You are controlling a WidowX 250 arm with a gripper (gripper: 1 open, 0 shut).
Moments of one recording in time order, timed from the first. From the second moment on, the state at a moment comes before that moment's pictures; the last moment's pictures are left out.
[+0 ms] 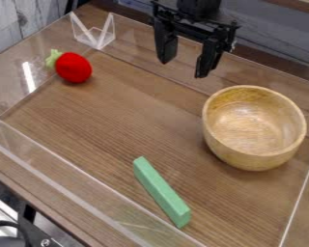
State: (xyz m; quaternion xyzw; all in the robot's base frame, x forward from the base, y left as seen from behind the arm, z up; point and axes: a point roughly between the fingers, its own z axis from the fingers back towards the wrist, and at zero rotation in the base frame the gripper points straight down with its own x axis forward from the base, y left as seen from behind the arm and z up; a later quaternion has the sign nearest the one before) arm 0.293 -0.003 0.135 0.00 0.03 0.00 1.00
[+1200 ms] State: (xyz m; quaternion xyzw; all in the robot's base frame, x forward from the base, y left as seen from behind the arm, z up) arm 0.287 0.170 0.066 0.02 0.06 -0.29 0.96
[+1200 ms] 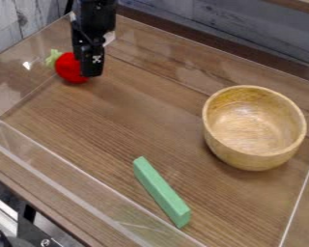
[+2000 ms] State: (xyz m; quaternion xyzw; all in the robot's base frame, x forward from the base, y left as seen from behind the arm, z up) arm 0.302 0.199 0.038 0.02 0.05 -0.29 0.96
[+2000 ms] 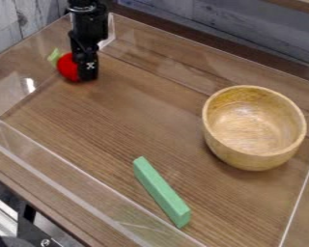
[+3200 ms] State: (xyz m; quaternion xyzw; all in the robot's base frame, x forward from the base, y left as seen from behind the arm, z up) arm 0.306 0.207 0.025 -0.01 0.02 -0.24 0.97
